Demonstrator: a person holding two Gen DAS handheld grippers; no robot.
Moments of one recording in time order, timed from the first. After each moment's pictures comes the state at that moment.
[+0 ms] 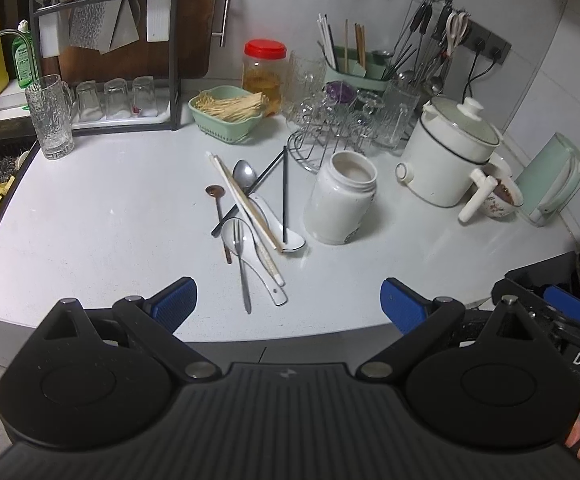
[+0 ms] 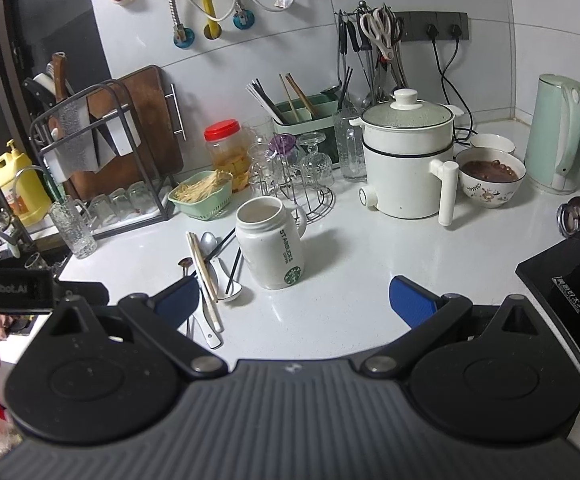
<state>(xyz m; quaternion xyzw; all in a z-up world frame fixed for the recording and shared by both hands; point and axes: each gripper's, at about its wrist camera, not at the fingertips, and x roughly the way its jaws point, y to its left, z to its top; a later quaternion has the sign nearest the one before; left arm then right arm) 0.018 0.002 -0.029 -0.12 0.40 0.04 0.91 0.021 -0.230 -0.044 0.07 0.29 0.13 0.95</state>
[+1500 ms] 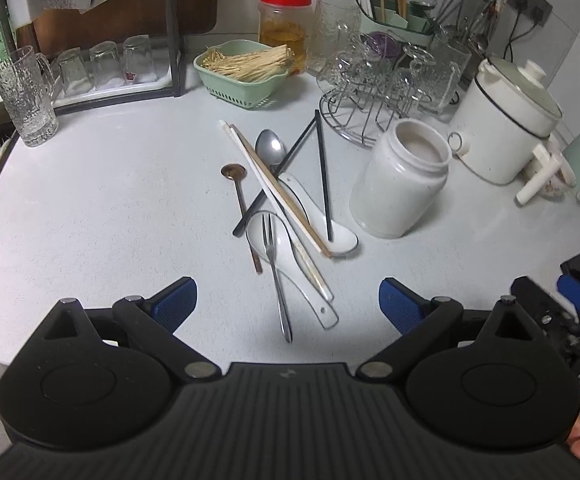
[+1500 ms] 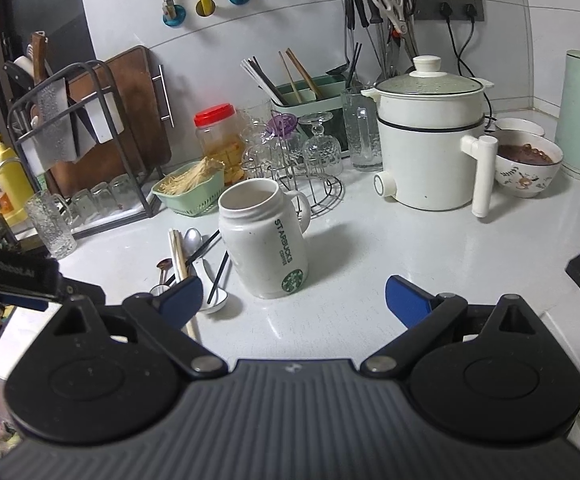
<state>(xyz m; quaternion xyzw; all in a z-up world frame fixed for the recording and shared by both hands) 0.115 0.050 -0.100 -0.10 0.46 0.05 0.88 0.086 -0.203 -0.116 0.07 0.27 0.14 0.95</state>
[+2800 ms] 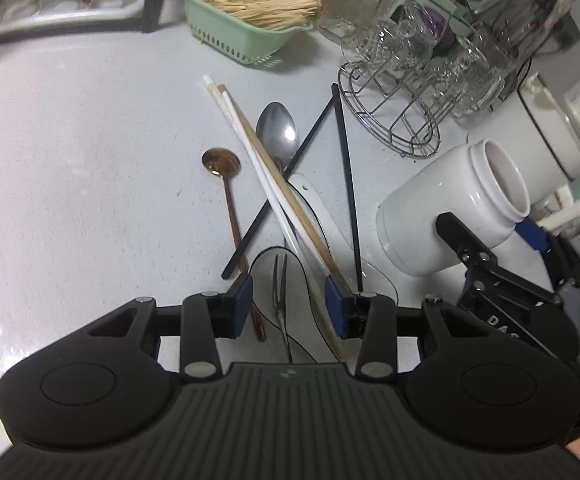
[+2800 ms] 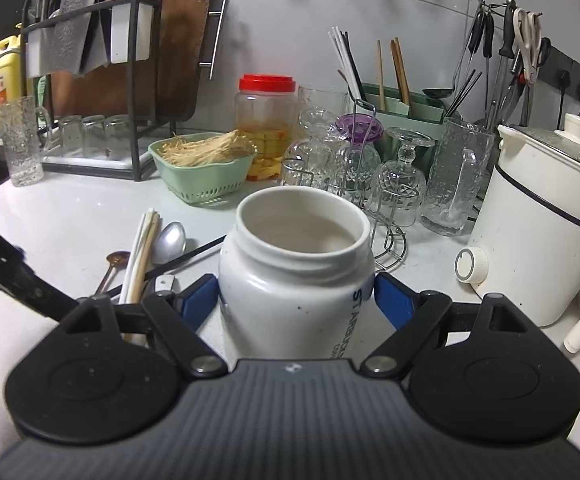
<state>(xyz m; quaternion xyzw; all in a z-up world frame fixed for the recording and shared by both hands) 0.222 0.117 -0.191 -0.19 0.50 -0.02 0.84 0.209 -0.113 -0.175 -0.10 0.23 0.19 0.95</state>
